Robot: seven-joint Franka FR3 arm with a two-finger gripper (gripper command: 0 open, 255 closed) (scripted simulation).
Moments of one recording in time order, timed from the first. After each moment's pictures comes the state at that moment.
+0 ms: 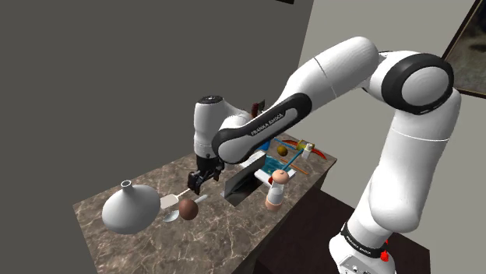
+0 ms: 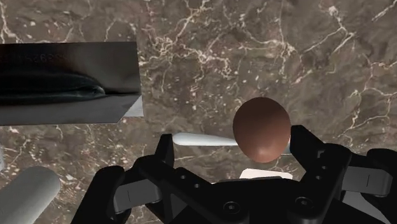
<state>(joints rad) 0.08 0.16 0.40 -2.15 -0.10 2.33 0.52</state>
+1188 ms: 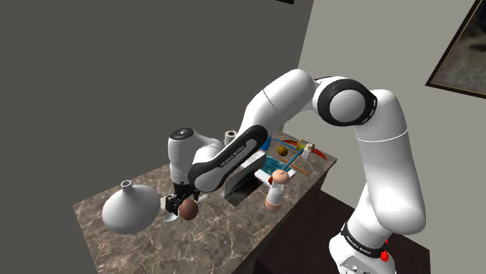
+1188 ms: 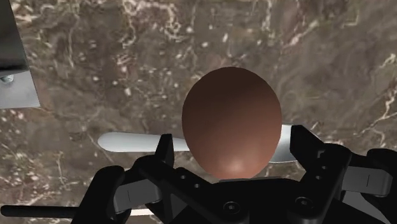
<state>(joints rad) 0.21 0.56 0.32 -1.89 -0.29 2.43 0.72</state>
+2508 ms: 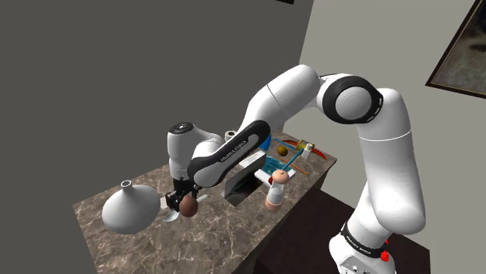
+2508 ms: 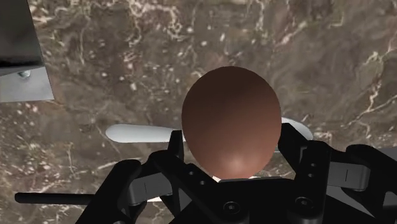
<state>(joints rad) 0.21 0.52 0.33 -1.89 -0.28 2.39 0.70</state>
